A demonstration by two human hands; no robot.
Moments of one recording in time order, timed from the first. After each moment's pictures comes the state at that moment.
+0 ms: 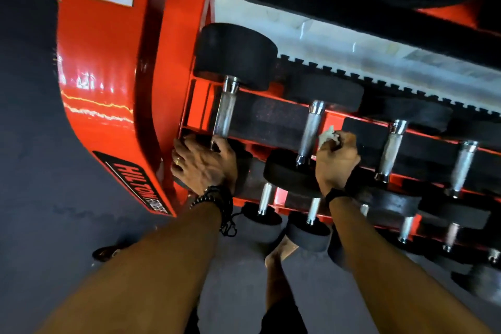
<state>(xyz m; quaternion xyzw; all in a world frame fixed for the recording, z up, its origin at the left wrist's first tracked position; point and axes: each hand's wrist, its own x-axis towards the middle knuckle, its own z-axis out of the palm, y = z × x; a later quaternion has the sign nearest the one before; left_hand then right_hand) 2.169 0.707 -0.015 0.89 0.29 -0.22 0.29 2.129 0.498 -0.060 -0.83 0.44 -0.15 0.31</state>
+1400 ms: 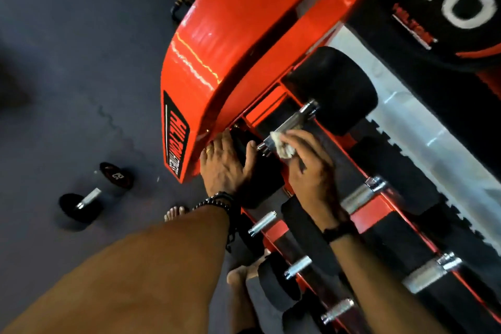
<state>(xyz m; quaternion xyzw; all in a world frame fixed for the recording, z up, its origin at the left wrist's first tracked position) 2.158 0.734 -0.061 0.92 0.30 -0.02 0.25 2.208 0.583 -0.027 -0.88 -0.24 -0.06 0.41</state>
